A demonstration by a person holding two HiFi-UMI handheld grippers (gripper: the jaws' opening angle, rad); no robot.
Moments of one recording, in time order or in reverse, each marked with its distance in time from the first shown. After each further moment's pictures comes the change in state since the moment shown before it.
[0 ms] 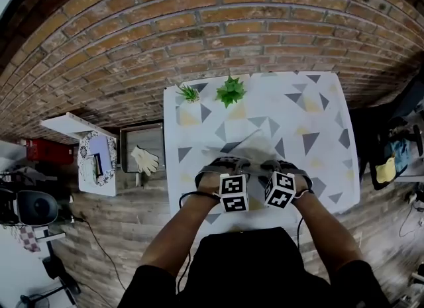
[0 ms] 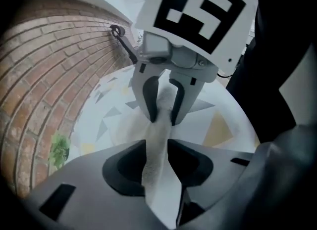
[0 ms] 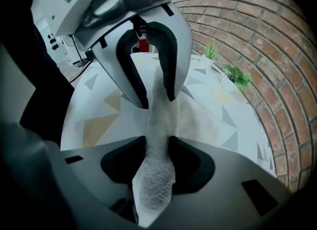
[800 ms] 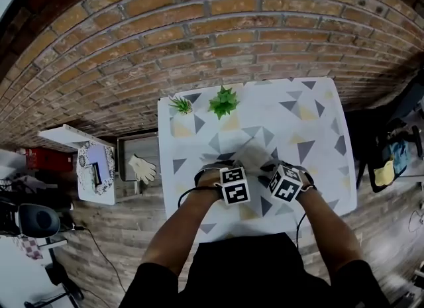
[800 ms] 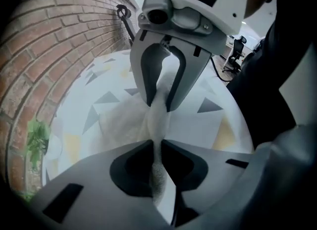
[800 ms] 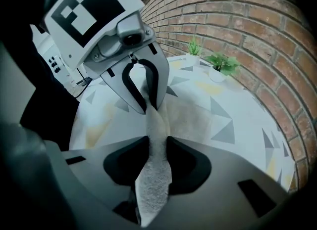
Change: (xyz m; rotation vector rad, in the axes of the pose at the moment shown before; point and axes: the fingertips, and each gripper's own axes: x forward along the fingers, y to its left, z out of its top) left arm 0.030 0.017 -0.008 -0.113 0.085 -0.187; right arm -0.011 -0.034 -0.005 0.150 -0.078 0.131
